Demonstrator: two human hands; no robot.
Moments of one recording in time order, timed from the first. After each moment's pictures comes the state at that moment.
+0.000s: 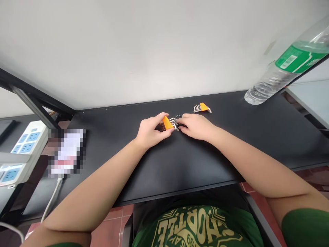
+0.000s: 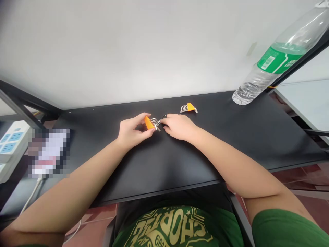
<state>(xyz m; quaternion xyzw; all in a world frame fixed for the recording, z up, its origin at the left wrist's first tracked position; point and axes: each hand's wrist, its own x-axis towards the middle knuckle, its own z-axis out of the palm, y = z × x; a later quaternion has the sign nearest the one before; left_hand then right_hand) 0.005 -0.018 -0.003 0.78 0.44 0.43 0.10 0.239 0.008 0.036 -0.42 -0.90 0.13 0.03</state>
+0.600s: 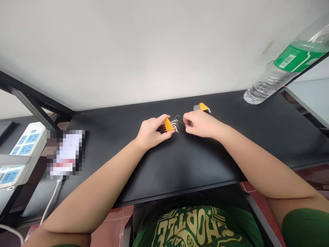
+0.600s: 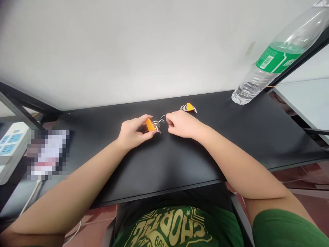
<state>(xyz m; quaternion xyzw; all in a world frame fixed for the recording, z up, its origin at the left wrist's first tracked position) 0.004 -0.017 -0.004 0.81 0.42 0.40 0.07 0.252 0.008 0.057 -0.44 -0.87 0.20 0.07</state>
